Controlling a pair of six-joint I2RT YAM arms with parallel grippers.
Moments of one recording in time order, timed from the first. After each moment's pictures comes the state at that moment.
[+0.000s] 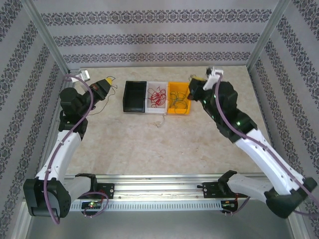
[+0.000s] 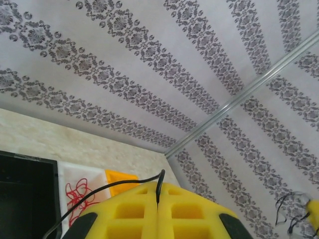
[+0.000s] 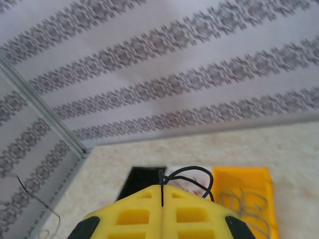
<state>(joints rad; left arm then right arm) 0.00 1.07 0.83 0.27 0.50 -0.79 0.59 1.12 1.27 -0.29 0.21 0.45</state>
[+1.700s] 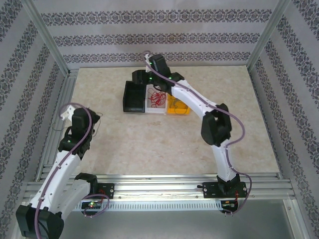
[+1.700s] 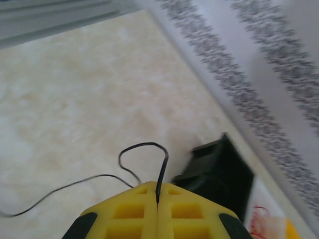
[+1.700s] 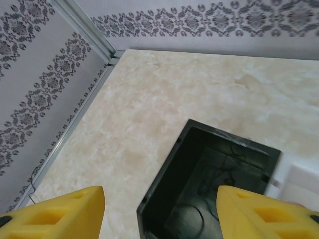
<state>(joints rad) -0.13 0.83 0.71 -0.34 -0.34 -0.93 0.59 2.12 1.98 -0.37 -0.20 0.44</state>
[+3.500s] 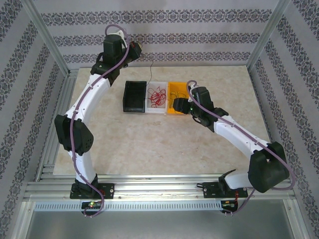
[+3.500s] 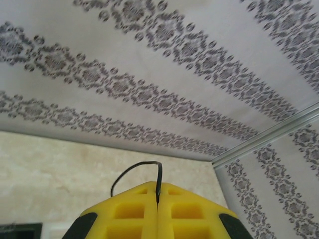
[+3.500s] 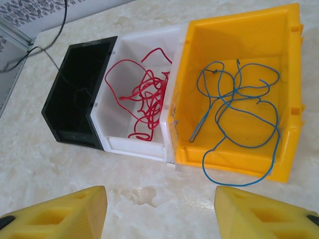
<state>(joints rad) -0.27 1.87 1.92 -0.29 0.16 -0.67 0.44 1.37 0.96 -0.21 -0.09 0.52</state>
